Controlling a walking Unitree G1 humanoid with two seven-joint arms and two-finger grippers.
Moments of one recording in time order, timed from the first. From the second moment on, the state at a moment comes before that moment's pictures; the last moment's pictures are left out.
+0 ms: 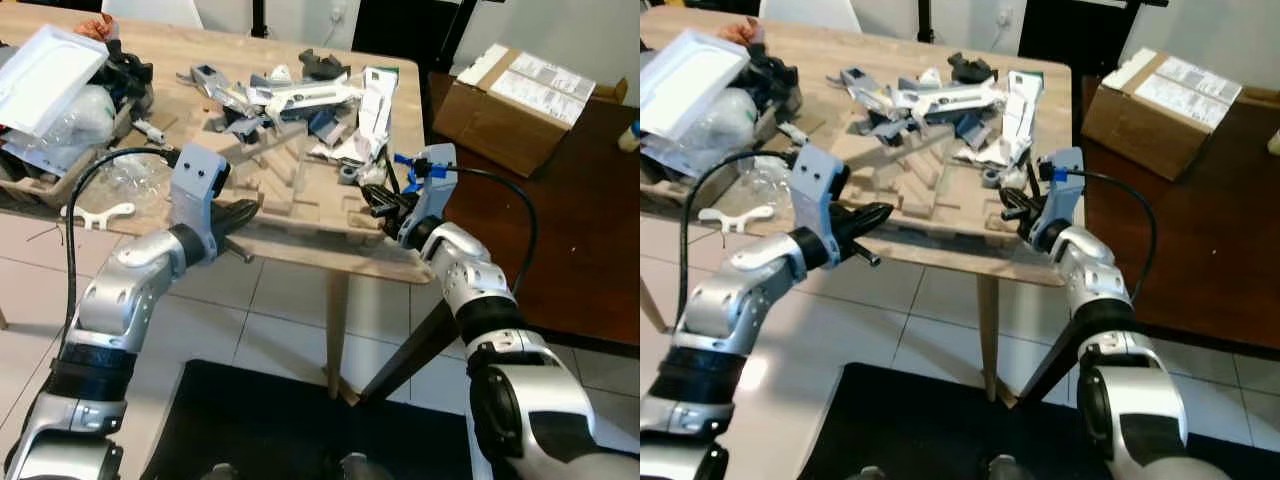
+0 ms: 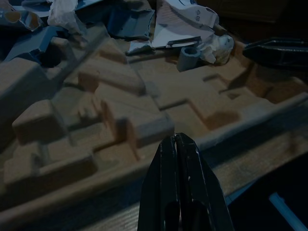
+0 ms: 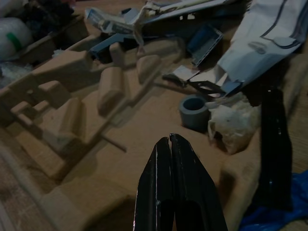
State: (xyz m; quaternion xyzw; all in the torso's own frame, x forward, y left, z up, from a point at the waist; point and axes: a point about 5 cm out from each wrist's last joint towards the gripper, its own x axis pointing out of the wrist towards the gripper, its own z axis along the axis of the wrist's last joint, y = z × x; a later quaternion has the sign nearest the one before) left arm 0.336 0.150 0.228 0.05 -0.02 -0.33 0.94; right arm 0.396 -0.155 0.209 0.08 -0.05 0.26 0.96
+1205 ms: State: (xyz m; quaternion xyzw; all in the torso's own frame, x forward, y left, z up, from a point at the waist) left arm 0.344 0.154 0.247 0.06 -0.08 -0.29 0.95; right arm 0.417 -0.125 0.255 0.05 -0.08 0.23 0.97
